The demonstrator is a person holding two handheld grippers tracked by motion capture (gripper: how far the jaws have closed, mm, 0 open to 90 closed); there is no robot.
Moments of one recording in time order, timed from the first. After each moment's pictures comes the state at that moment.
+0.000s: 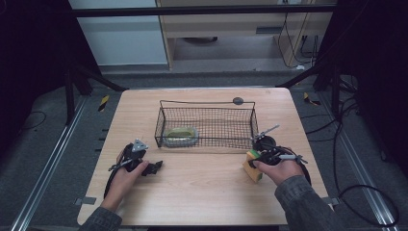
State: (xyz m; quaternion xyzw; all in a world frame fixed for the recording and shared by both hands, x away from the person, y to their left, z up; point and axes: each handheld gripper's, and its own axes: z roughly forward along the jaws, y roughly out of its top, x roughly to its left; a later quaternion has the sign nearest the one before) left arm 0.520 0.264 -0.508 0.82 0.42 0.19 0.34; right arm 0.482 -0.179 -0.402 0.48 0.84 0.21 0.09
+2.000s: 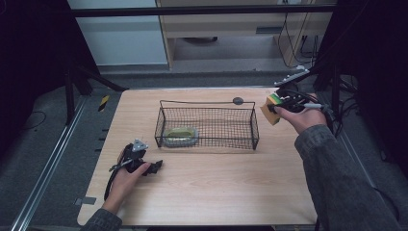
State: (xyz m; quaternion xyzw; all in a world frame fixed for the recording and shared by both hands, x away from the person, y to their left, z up) left arm 0.519 0.262 -0.509 0.81 0.43 0.19 0.34; right arm 0.573 -0.233 -0.300 0.46 0.81 0.28 0.23
